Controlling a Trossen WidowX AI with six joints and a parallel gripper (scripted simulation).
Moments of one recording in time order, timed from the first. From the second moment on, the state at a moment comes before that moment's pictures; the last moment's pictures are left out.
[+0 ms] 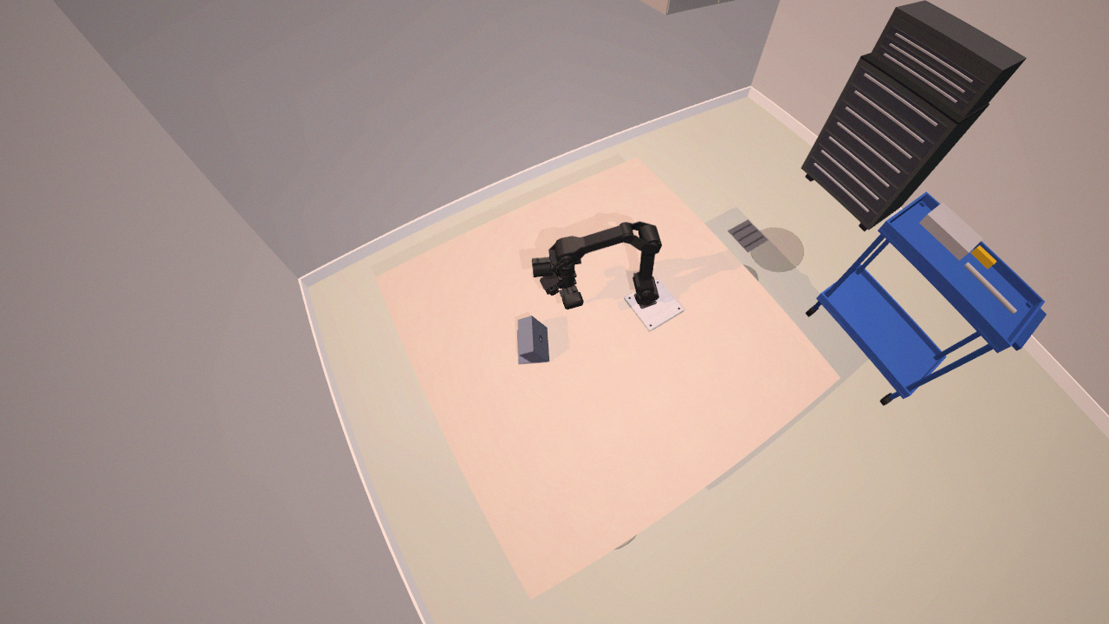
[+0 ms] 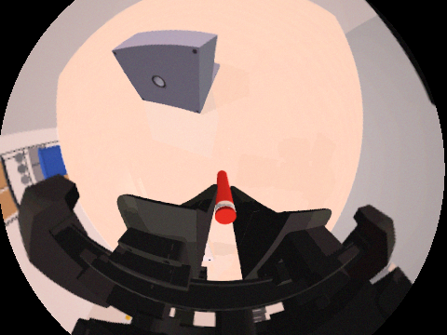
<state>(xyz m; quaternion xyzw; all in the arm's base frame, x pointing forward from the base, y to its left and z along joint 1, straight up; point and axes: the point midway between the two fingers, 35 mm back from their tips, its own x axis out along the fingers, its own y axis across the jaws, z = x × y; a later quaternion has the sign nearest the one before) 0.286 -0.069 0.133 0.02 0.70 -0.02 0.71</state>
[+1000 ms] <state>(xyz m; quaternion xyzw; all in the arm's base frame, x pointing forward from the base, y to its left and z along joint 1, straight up) 0.295 -0.055 0.135 -0.02 0.67 -0.05 0.74</state>
